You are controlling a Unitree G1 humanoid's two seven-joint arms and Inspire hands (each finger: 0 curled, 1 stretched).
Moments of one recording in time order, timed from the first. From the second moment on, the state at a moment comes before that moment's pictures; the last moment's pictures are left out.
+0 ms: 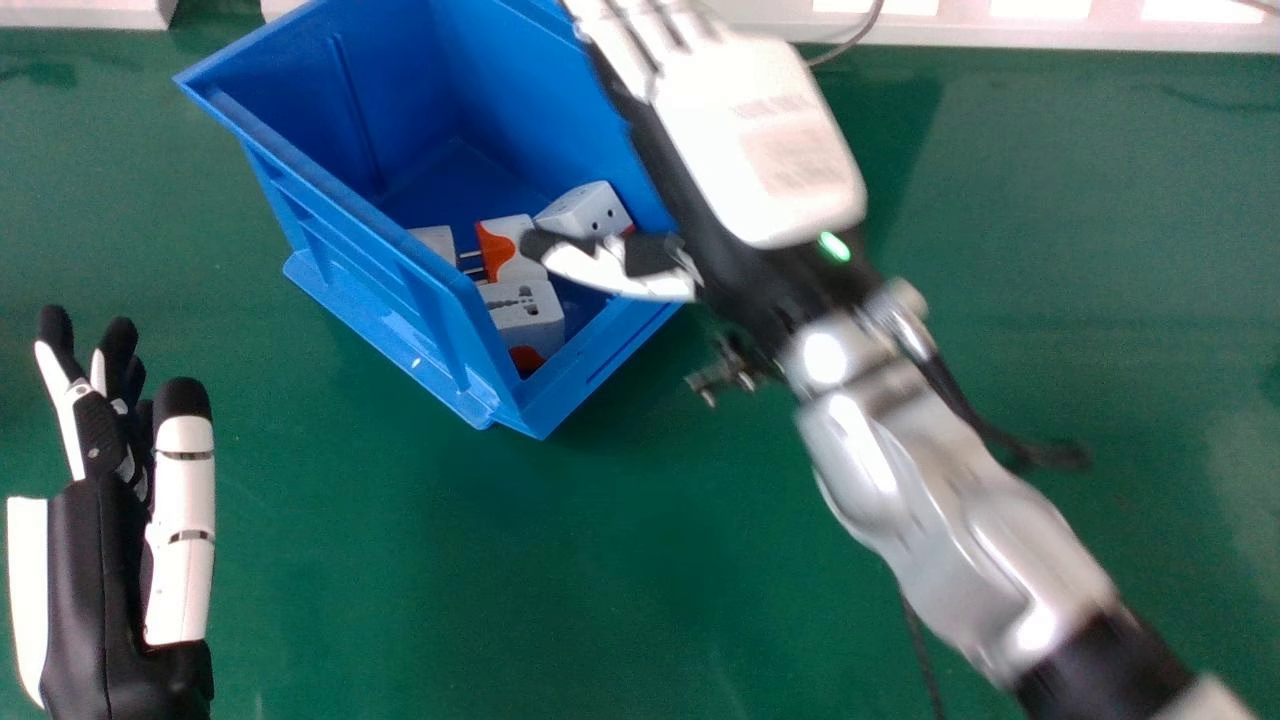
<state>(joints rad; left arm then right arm) 0.49 -0.01 0.22 -0.25 -0.01 -0.40 0.03 -0.39 -0.26 0.50 0.12 -0.84 -0.09 -0.45</state>
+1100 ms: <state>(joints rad) 0.53 -0.04 0.10 -0.25 0.07 -0.46 0.03 0.25 -0.25 0.08 -0.06 -0.33 -0.48 -0.32</state>
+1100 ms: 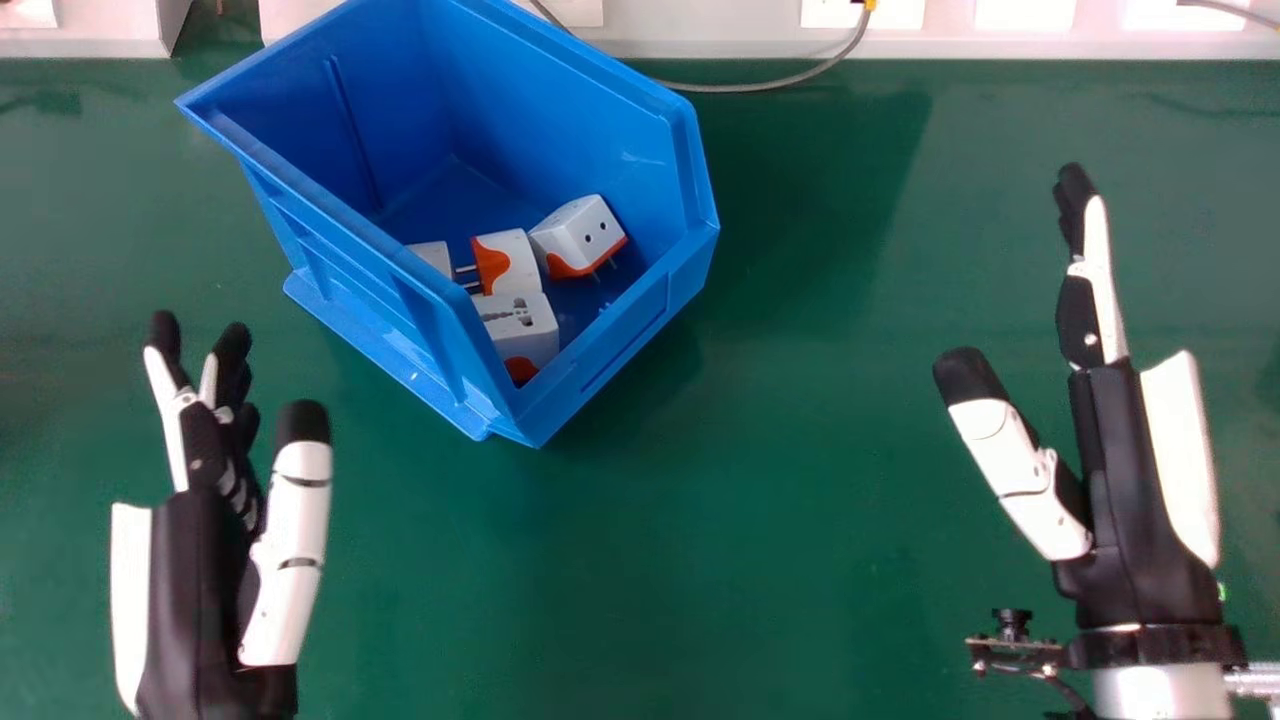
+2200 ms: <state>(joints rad) 0.38 -0.05 0.08 -0.13 0.10 -0.42 0.11 0.14 -0.14 -0.03 0.04 -0.24 -0.34 -0.17</state>
